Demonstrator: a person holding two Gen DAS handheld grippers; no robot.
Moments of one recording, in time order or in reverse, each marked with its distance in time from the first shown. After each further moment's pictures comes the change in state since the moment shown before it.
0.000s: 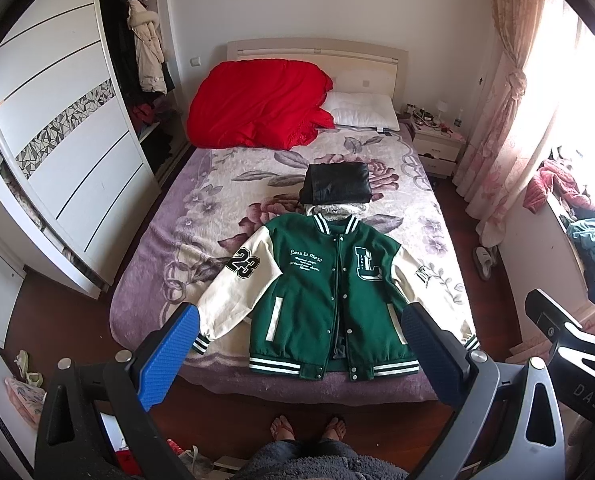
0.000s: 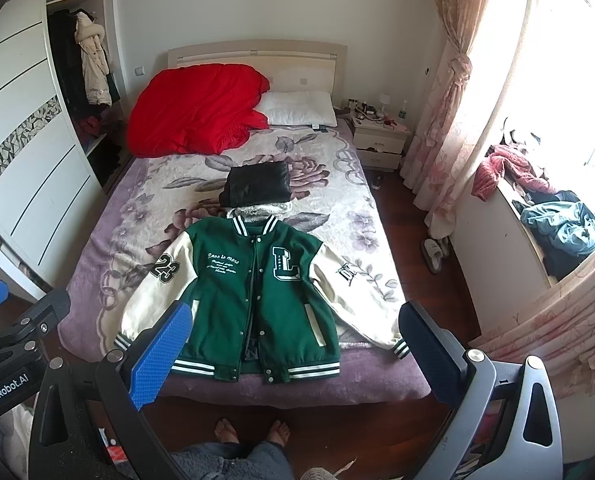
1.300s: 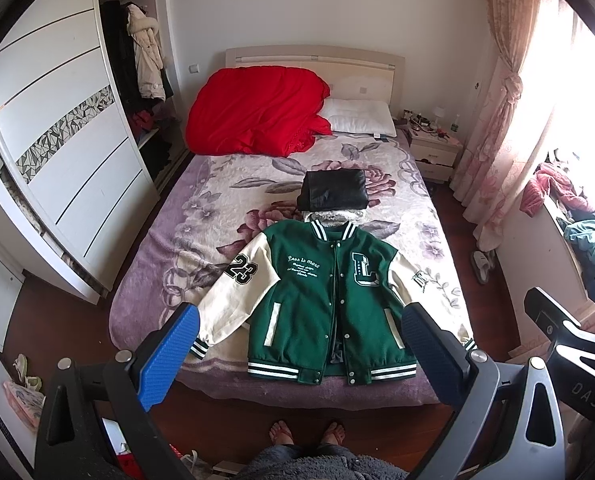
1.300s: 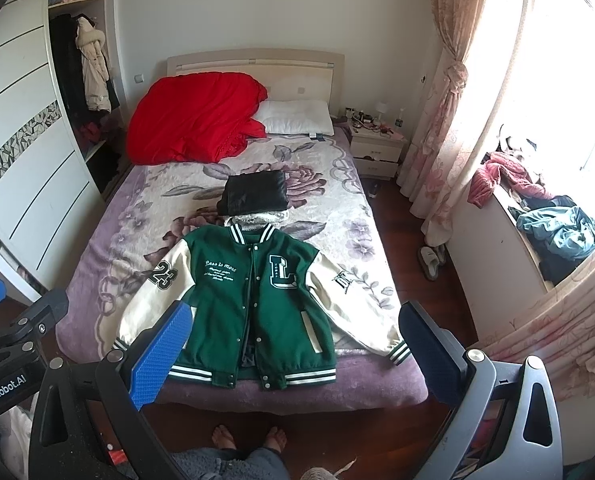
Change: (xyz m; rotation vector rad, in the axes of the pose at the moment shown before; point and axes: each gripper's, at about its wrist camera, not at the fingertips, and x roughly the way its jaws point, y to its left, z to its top) left arm -0.006 -0.007 0.007 0.007 -0.026 0.000; right arm -0.018 -0.012 0.016 0.004 -0.027 -0.001
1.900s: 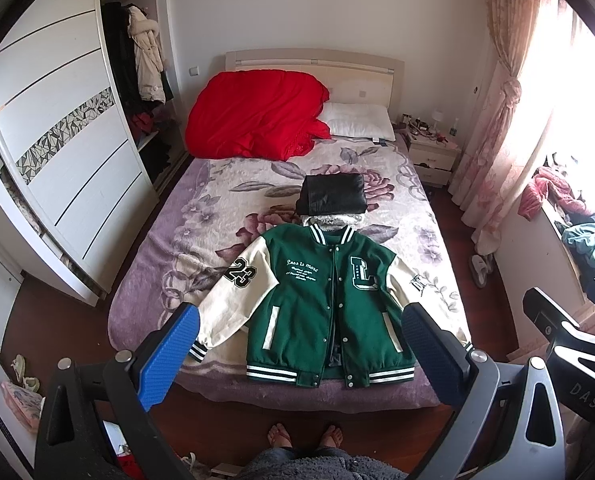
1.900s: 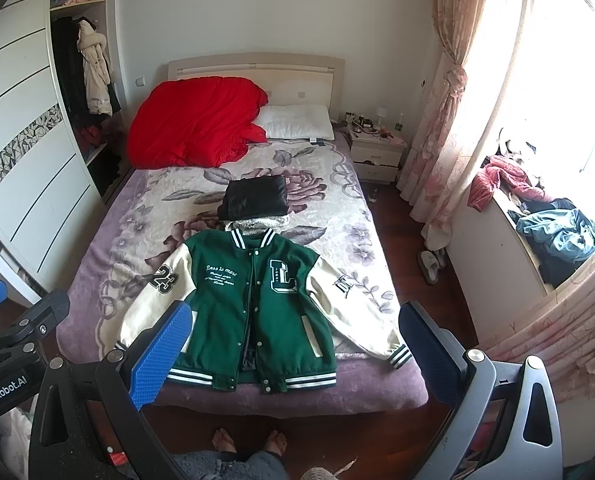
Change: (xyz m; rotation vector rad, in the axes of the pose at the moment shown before) left arm -0.005 -0.006 0.001 -0.008 -0.017 -0.008; right arm -0.007 -0.010 0.011 -0.003 -0.017 -0.004
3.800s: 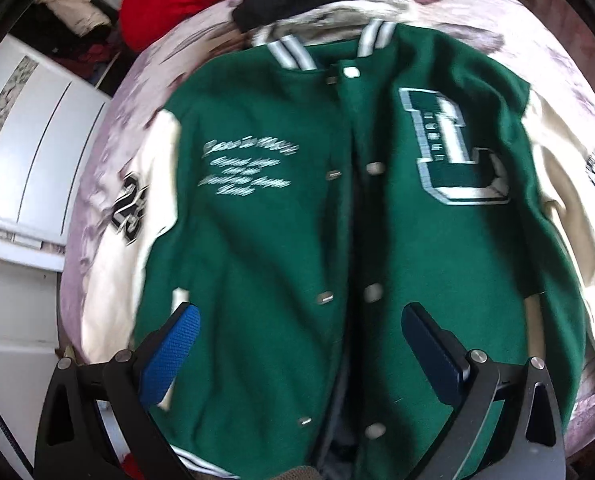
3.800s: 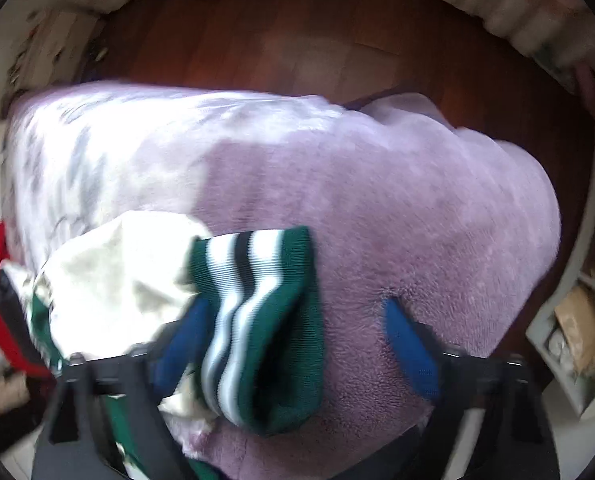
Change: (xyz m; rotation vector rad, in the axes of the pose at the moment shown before) left arm 0.601 -0.149 -0.112 0.190 0.460 0.294; right arm 0.724 -0.462 -0.427 1.174 0.645 0.063
